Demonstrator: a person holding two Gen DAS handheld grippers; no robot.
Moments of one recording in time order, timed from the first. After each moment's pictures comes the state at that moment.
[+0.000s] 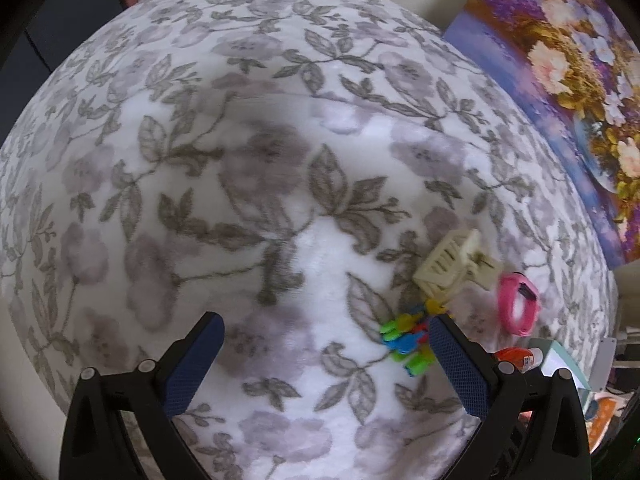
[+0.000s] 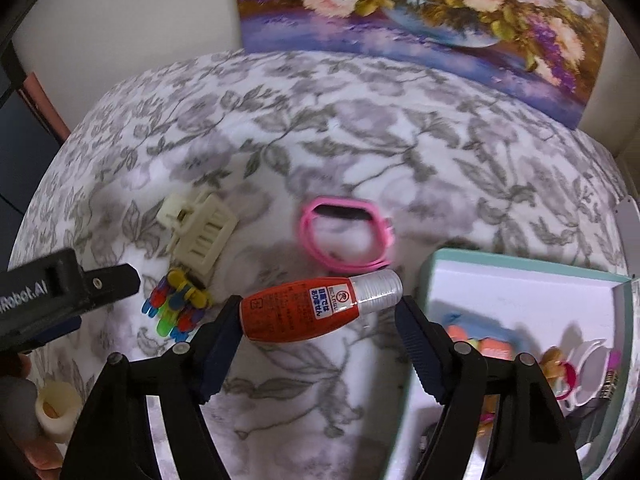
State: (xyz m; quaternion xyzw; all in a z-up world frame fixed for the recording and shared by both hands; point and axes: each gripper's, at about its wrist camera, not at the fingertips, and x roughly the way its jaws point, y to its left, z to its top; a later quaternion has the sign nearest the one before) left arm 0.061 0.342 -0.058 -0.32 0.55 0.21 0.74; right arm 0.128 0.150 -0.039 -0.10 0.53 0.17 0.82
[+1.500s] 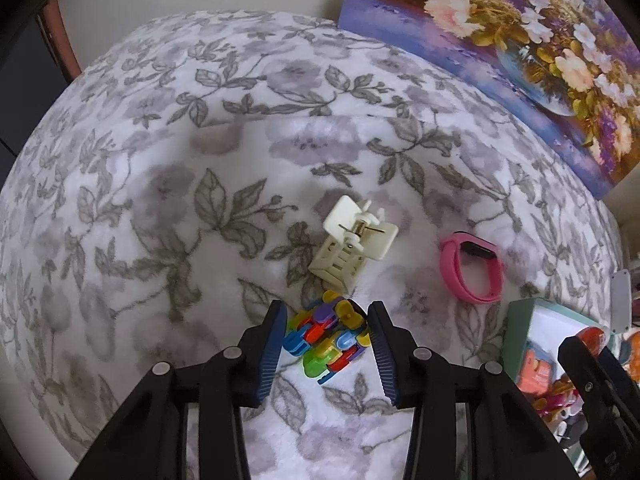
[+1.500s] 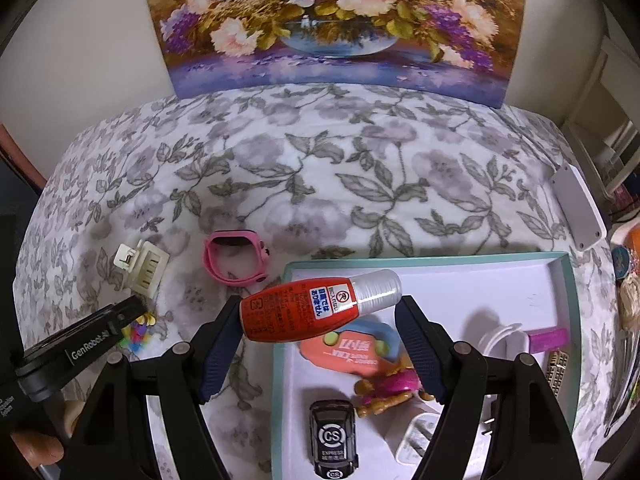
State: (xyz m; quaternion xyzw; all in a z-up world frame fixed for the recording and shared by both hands) left arm 0.097 0.279 -0.049 -0.23 0.54 0.15 0.80; right arm 0.141 0.071 0.008 -0.05 0.53 0.10 0.84
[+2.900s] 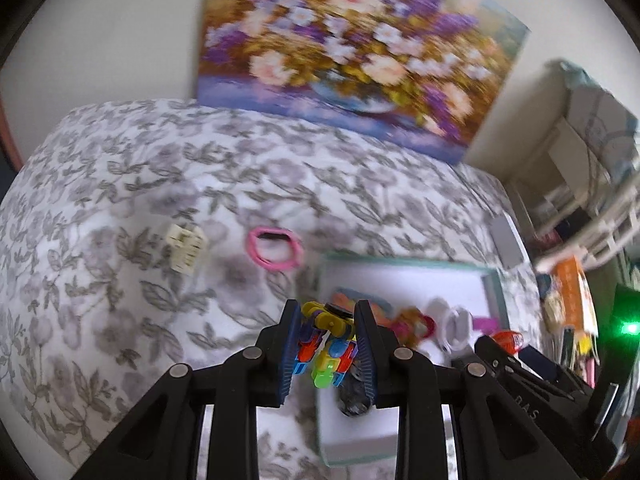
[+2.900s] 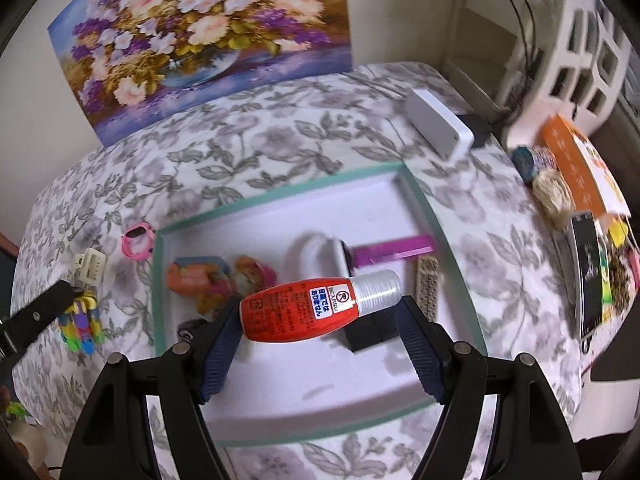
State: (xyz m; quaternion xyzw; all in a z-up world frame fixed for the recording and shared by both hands) left arm 0.049 0.141 0.060 -0.16 0.47 0.00 0.87; right arm 0.072 -0.076 0.038 0.03 0.53 -0.01 0.85
